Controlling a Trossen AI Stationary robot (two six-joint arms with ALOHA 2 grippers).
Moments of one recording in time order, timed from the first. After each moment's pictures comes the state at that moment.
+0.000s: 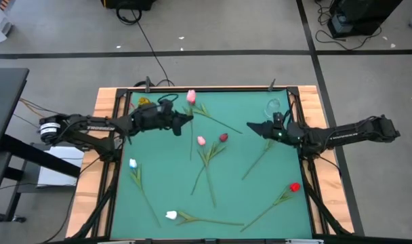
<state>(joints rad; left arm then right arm) 0.29 1.23 0.58 0.51 0.08 -0.61 -0.02 0.76 0.26 0.43 0.41 1.21</state>
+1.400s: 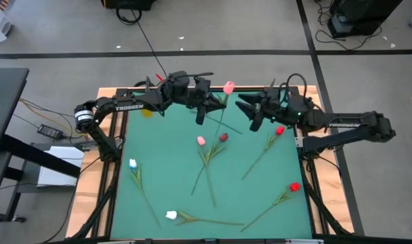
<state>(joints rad) 0.38 1.65 1.29 0.30 0.54 -0.20 -0.13 0.97 0.79 0.28 0.22 0.29</state>
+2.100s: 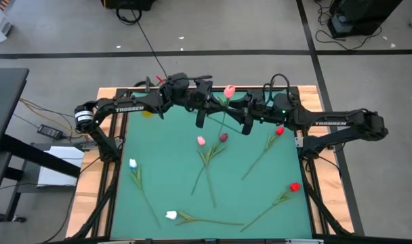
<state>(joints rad) 0.35 1.65 1.29 0.34 0.54 -0.14 -0.21 1.15 0.79 0.45 -0.02 0.36</state>
